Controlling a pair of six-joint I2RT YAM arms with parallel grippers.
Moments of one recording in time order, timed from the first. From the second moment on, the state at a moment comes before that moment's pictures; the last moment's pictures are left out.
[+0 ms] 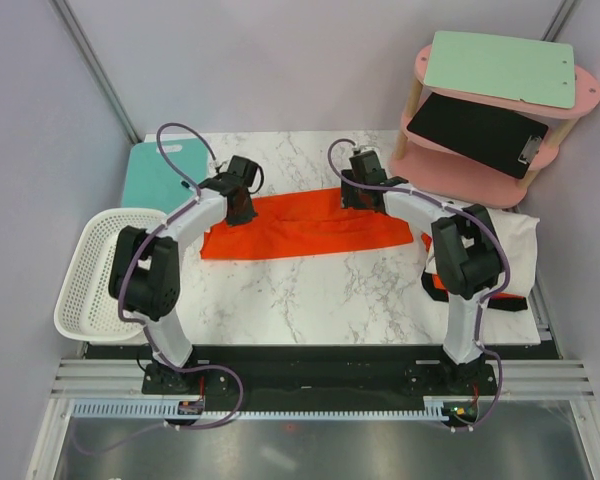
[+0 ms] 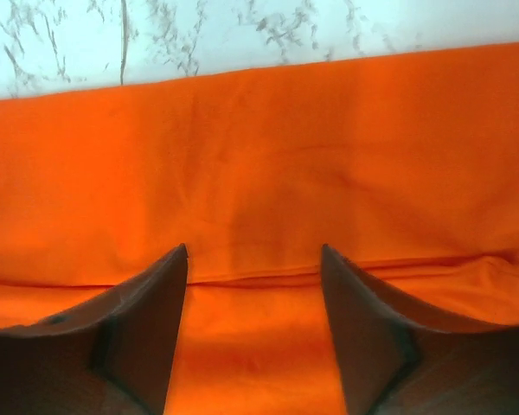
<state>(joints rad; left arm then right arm) -0.36 1.82 1.37 -0.59 -0.31 -0.57 0.41 1.95 1.40 -0.25 0.18 0.35</state>
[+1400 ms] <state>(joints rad) -0.36 2.06 1.50 -0.74 -0.37 -0.57 0.52 1.96 1.32 -0.63 0.49 0.37</state>
